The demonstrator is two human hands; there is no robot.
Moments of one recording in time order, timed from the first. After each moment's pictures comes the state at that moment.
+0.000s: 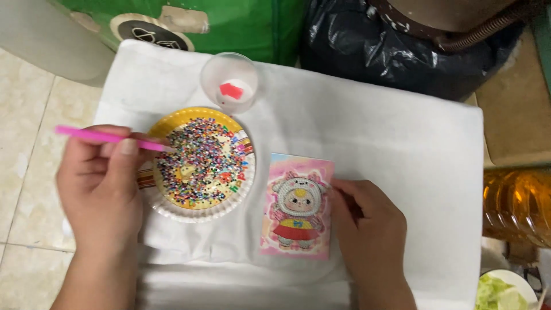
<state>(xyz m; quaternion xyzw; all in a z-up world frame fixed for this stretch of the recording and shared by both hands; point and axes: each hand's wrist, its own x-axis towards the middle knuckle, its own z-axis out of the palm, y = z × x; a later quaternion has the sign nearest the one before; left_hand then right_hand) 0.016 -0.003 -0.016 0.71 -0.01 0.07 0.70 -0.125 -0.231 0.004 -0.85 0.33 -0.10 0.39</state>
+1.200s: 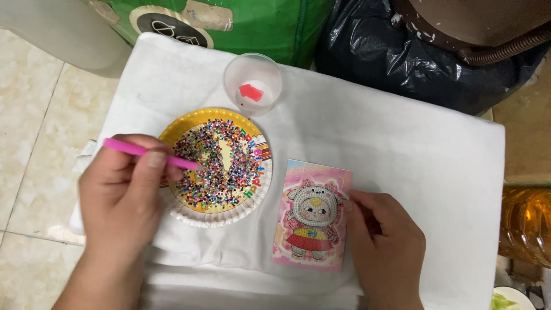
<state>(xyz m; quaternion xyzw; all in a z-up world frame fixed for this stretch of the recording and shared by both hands) 0.008 0.002 -0.001 0.79 -0.10 0.02 0.61 -0.125 -0.228 -0.001 -0.88 0.32 -0.12 0.33</state>
